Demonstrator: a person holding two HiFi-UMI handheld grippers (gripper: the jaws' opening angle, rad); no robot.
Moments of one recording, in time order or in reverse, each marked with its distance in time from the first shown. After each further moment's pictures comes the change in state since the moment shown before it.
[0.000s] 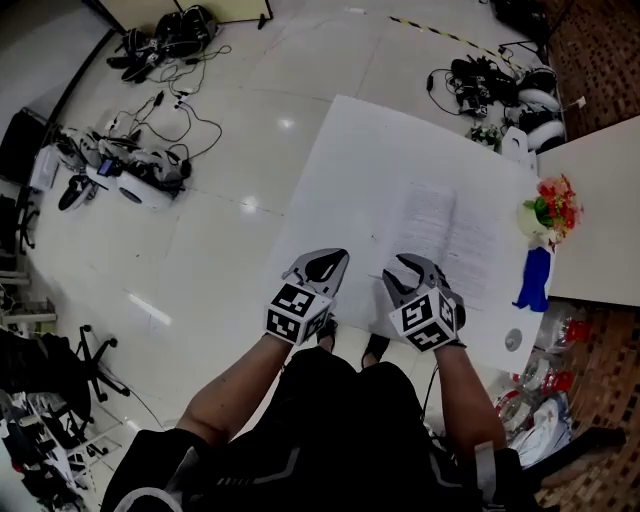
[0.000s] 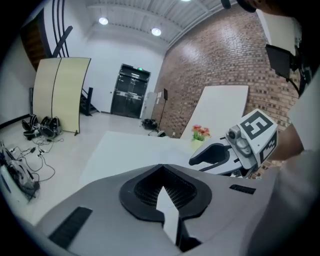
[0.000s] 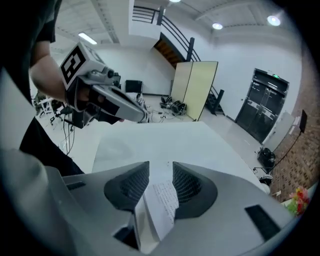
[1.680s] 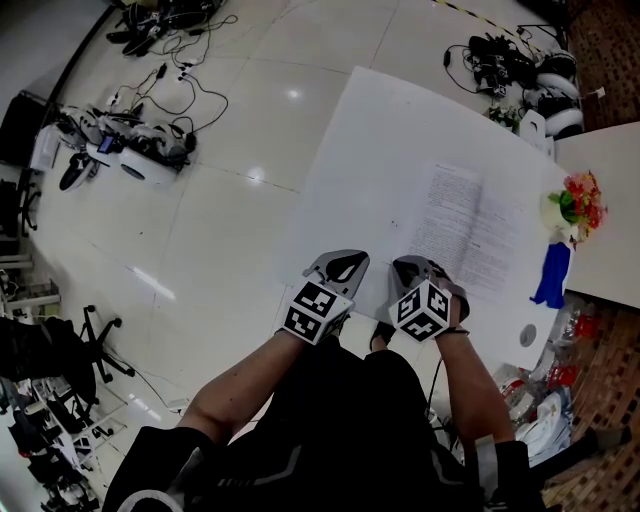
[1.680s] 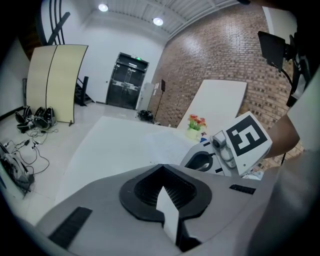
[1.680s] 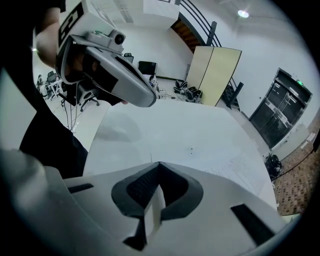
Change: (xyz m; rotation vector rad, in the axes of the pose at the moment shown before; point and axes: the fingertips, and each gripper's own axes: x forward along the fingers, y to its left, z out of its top) left arm 0.012 -0.005 -0.052 -0.022 0.097 -0.073; right arm 0.063 0.045 -0.043 -0.137 0.185 0.113
